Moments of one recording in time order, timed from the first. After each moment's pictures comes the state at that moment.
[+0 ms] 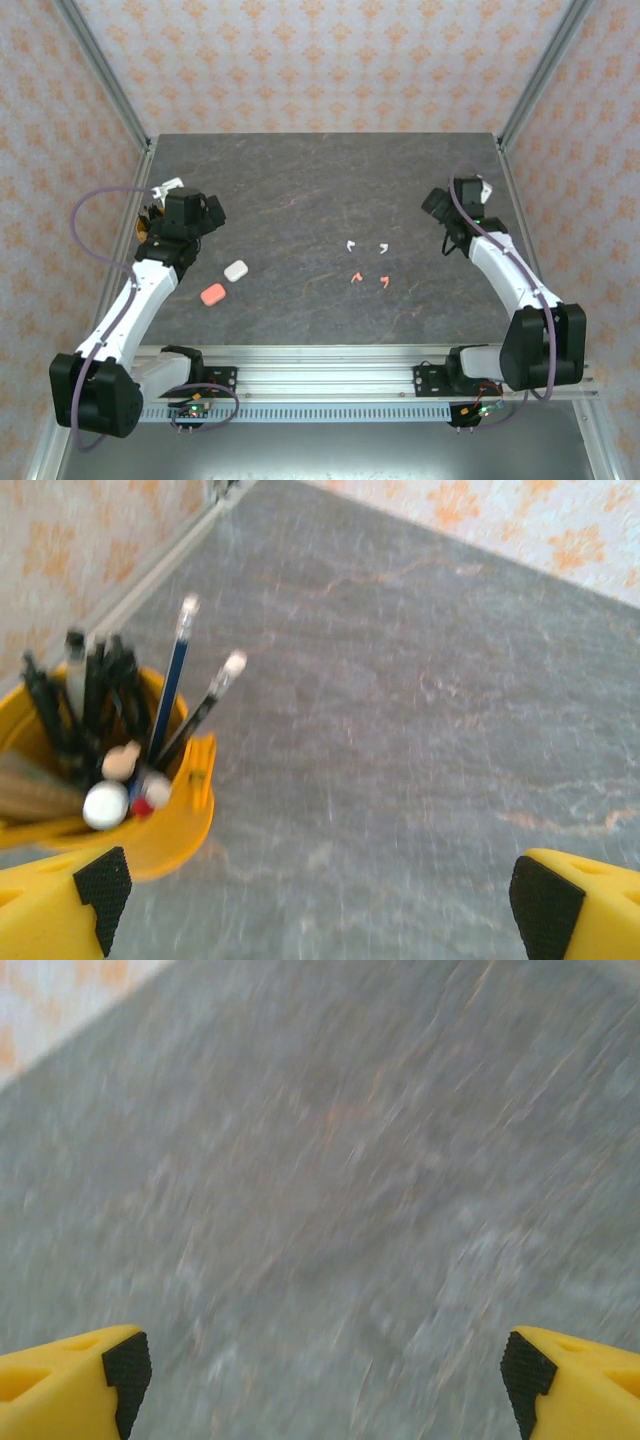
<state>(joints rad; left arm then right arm) -0.10 1.08 0.87 -0.49 -0.39 -0.48 0.12 1.30 0.93 -0.44 0.20 0.63</state>
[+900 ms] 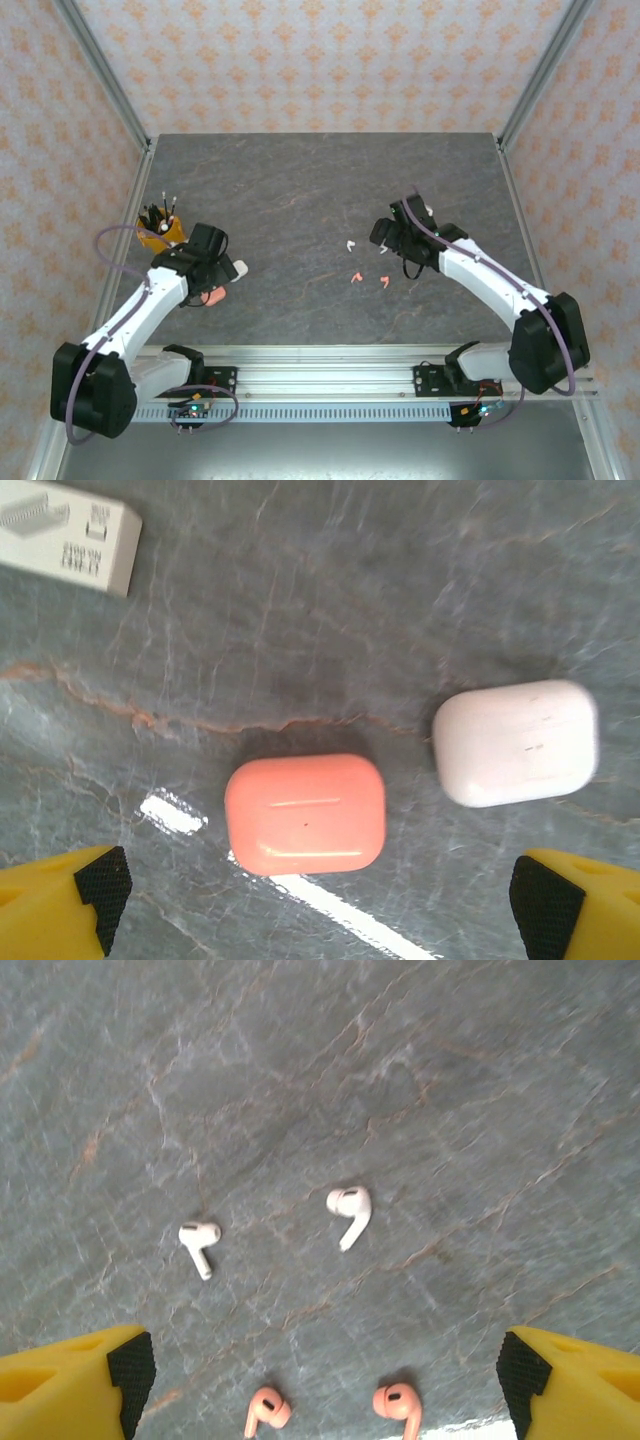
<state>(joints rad) -0.20 1.11 0.71 -0.91 -0.24 -0.84 0.48 1.32 0.92 -0.60 0.12 0.80</state>
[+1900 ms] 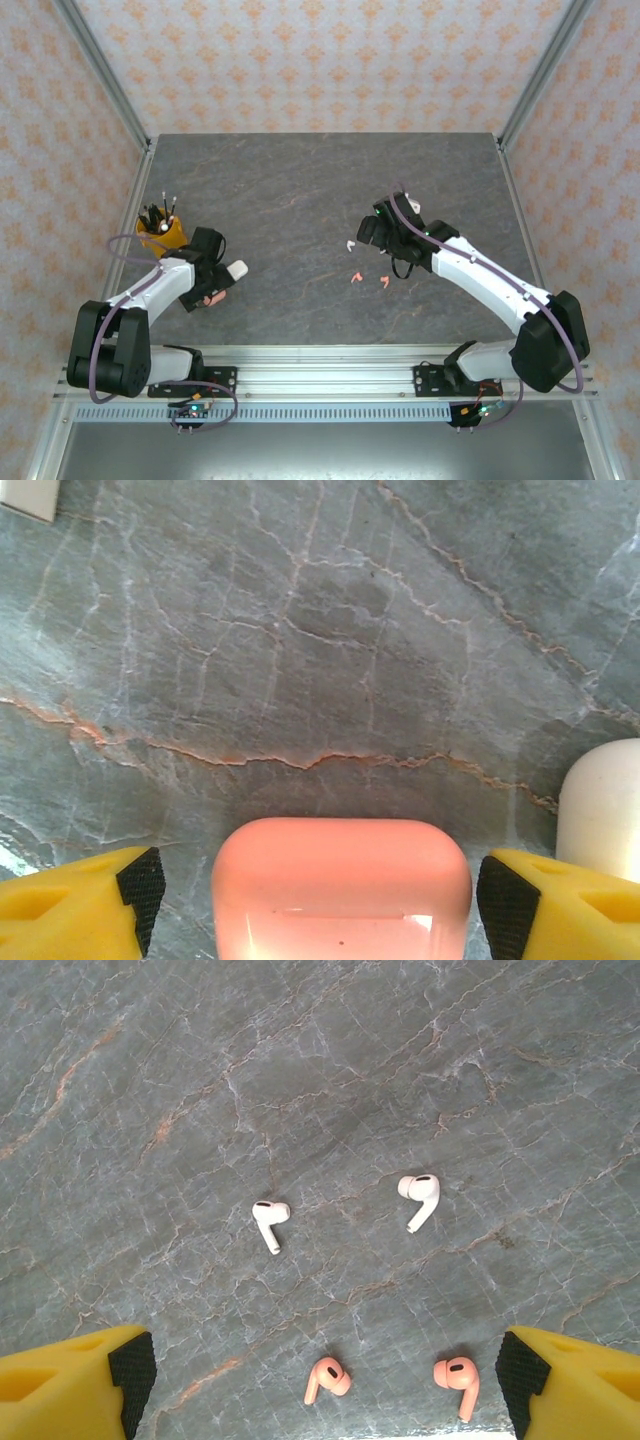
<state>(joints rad) -0.09 1.30 0.62 -0.73 -0.16 -0.81 0.59 1.32 1.01 -0.65 0.19 0.84</state>
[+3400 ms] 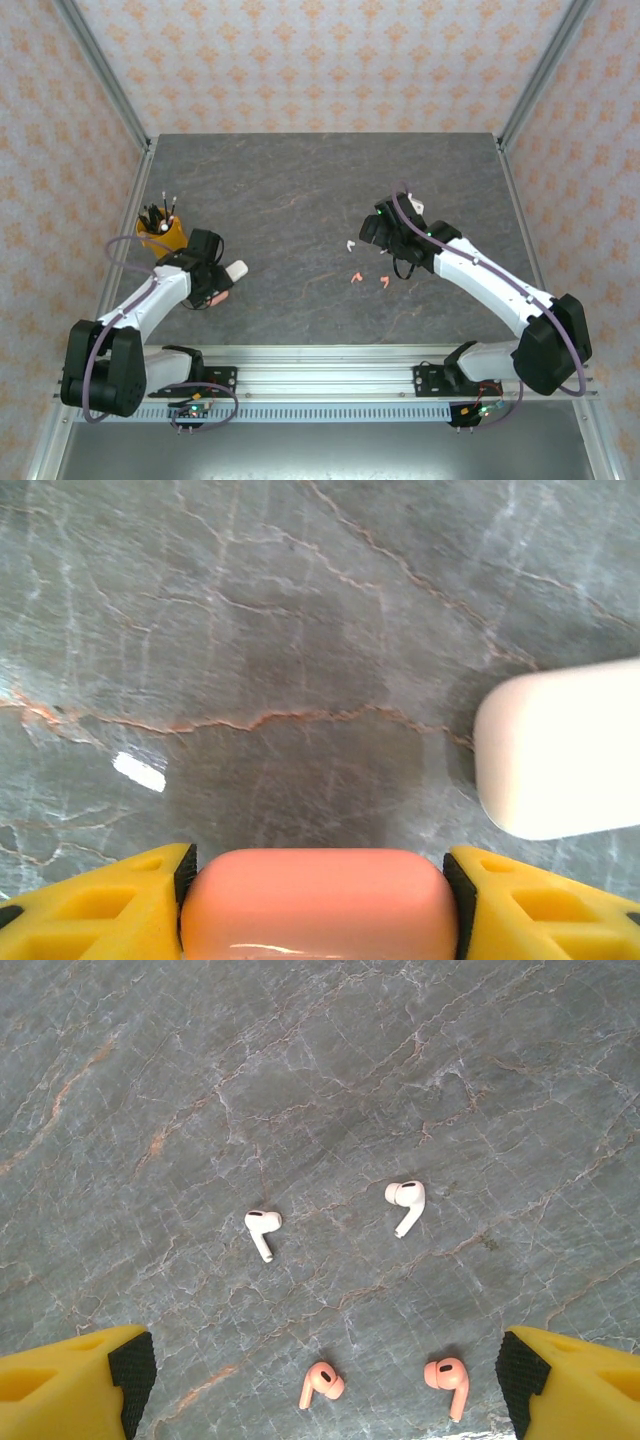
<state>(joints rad) -0.11 1.19 0.60 -0.74 -0.10 -0.77 0.59 1.30 1.01 -0.67 0.22 0.86</state>
